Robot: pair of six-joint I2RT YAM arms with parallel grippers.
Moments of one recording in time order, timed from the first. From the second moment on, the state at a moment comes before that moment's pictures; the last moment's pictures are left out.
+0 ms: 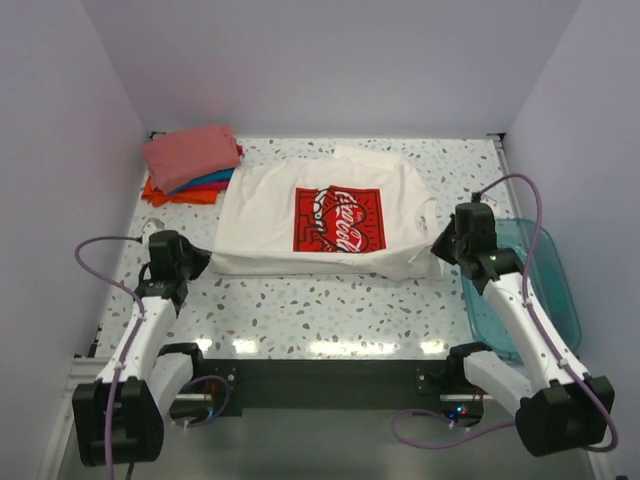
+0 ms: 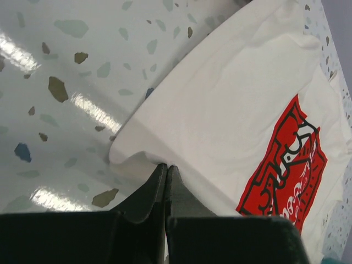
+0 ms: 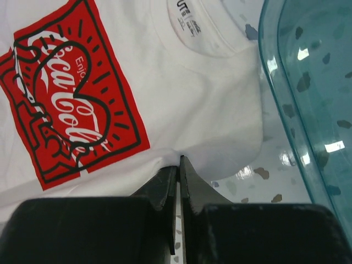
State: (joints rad) left arm 0.08 0.85 0.41 -0.21 -0.02 -0.86; right arm 0.18 0.93 0.78 -0.61 0.17 0.65
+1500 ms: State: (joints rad) left arm -0.11 1.09 0.41 -0.04 -0.20 -0.88; right arm 0.25 1.36 0.78 -0.40 0.11 0.66
